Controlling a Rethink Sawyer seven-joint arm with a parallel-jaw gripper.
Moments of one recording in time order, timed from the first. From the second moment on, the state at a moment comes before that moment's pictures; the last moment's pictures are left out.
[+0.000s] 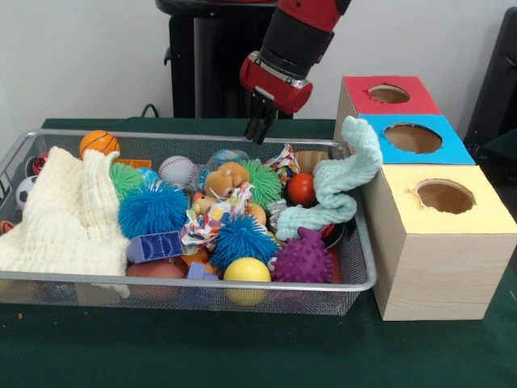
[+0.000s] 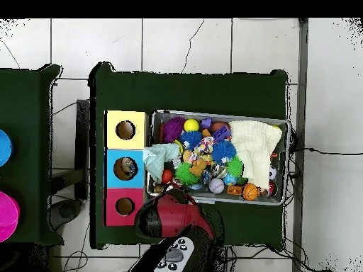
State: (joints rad) arm 0.18 -0.50 -0.44 1.90 -0.09 0.08 2.45
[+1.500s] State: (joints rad) arm 0.10 -0.62 -0.44 1.90 -0.09 0.14 2.45
